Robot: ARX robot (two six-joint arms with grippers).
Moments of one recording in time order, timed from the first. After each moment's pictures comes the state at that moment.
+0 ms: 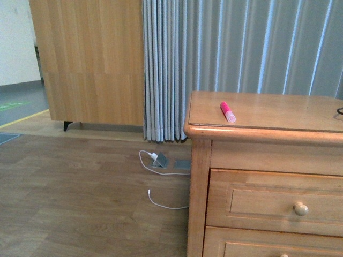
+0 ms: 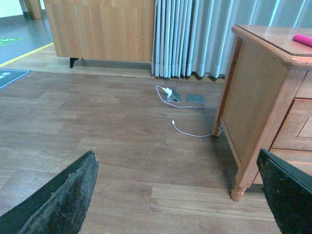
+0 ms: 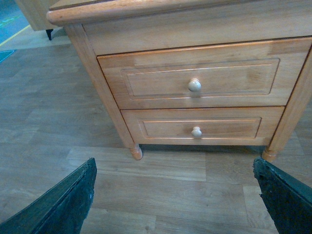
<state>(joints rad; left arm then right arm) 0.00 0.00 0.02 0.00 0.00 0.00 0.00 0.35 0.10 -0.03 -0.14 0.14</state>
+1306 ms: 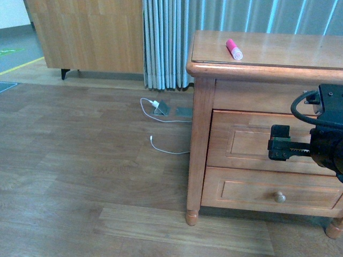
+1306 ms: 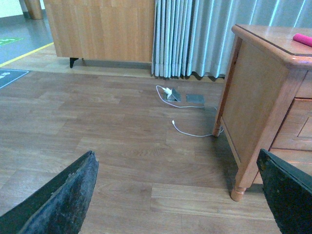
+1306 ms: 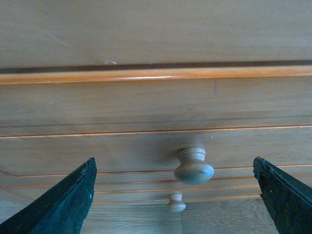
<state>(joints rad) 0.00 0.00 0.02 0.00 0.00 0.00 0.10 2.11 0.91 0.76 0.18 0.10</state>
